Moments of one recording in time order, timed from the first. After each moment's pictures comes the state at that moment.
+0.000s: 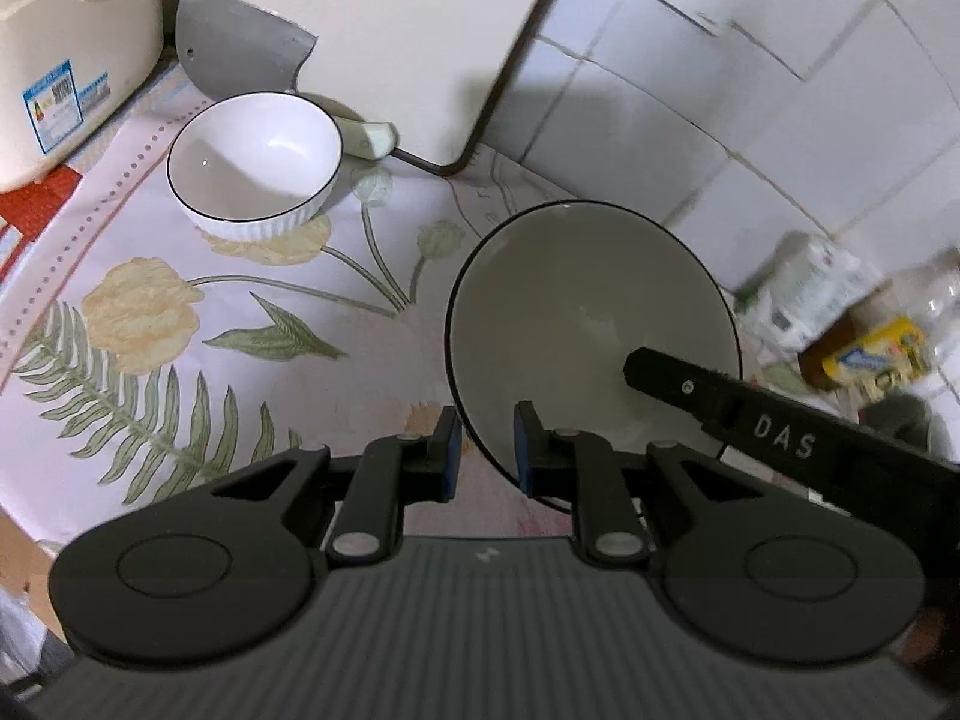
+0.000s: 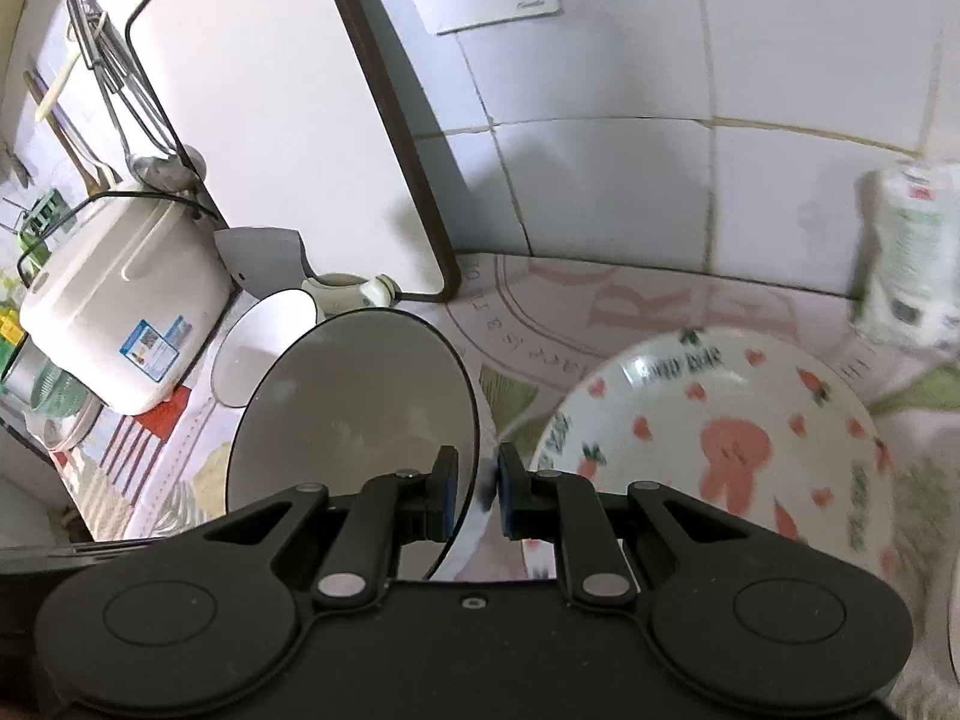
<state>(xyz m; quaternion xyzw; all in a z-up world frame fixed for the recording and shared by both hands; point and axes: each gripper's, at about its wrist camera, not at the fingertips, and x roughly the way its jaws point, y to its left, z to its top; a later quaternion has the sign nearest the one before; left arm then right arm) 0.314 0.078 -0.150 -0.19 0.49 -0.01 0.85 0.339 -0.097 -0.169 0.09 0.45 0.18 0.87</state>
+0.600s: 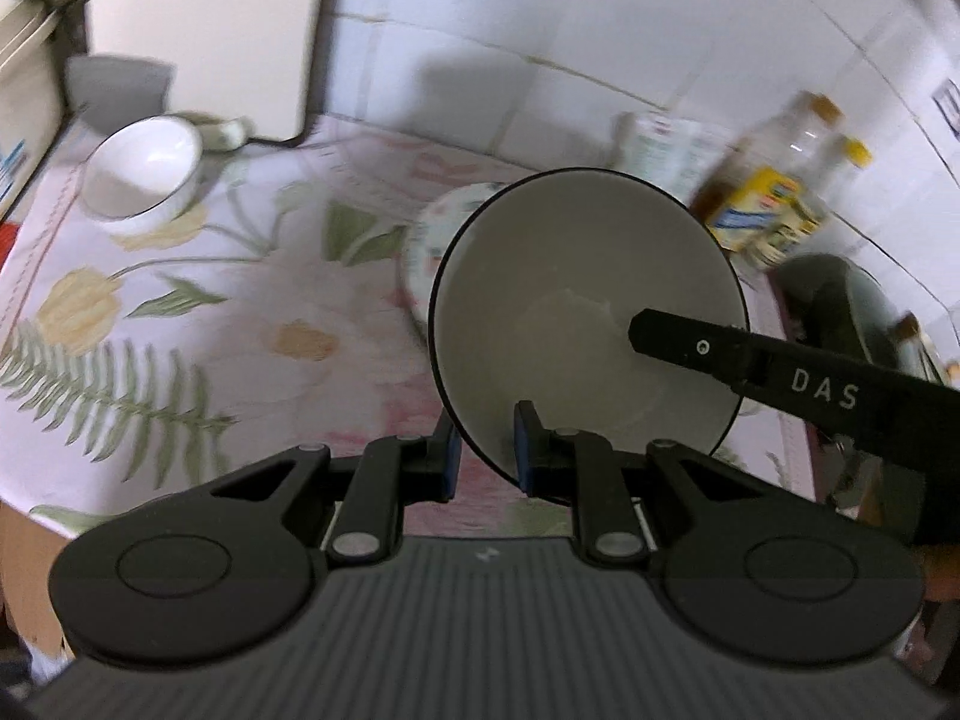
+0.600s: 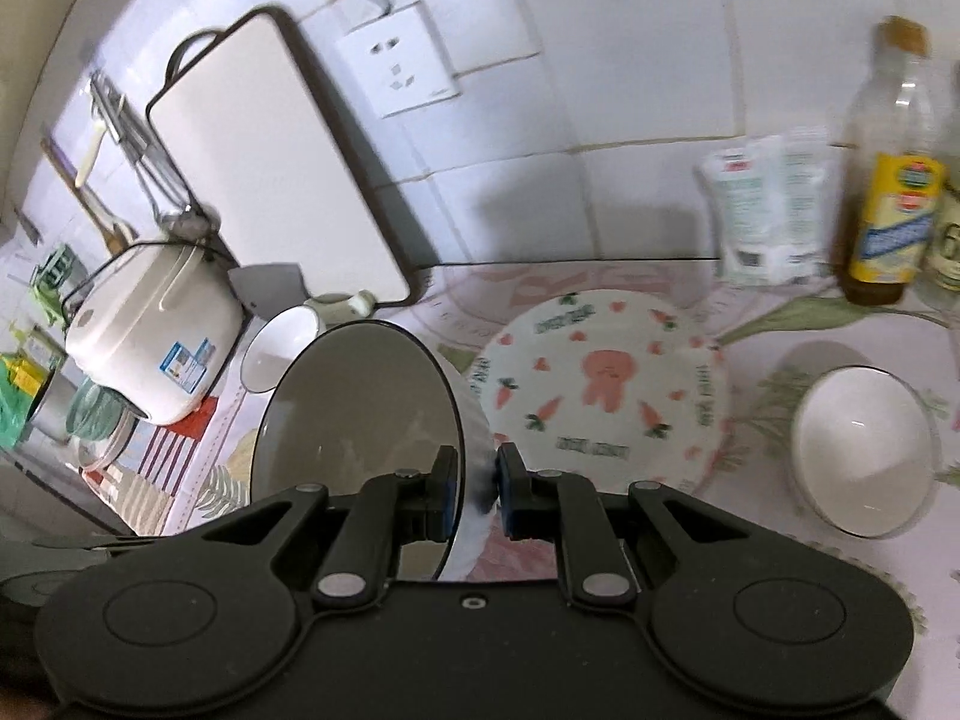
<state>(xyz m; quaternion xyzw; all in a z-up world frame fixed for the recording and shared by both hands) 0.254 -0.009 -0.101 -0.11 0.51 -0.11 0.85 0.254 -0.186 -0.114 0.13 0.43 0.15 0.88</state>
